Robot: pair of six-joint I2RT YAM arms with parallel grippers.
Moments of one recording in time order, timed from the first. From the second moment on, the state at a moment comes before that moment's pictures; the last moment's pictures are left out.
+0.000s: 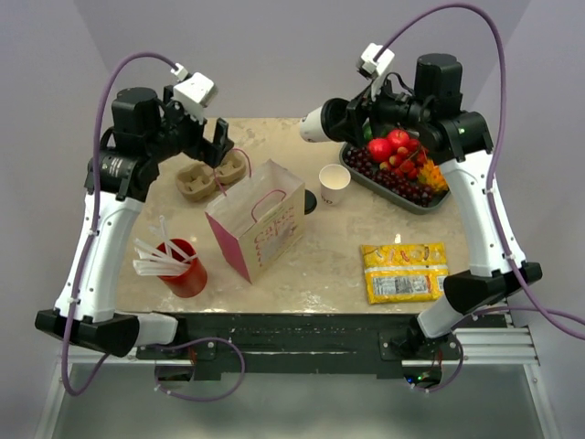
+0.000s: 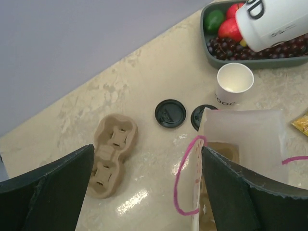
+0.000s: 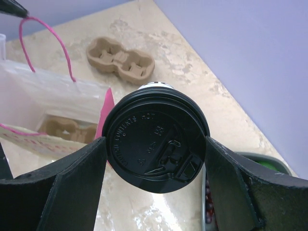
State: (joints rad) left arm -0.24 1.31 1.73 -0.74 0.31 0.24; right arm 0.31 1.59 2.07 -0.83 -0.60 -0.33
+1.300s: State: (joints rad) left arm -0.32 1.33 1.56 -0.62 0.88 0.11; right arm 0.39 1.47 2.15 -1.10 -0.67 -0.38
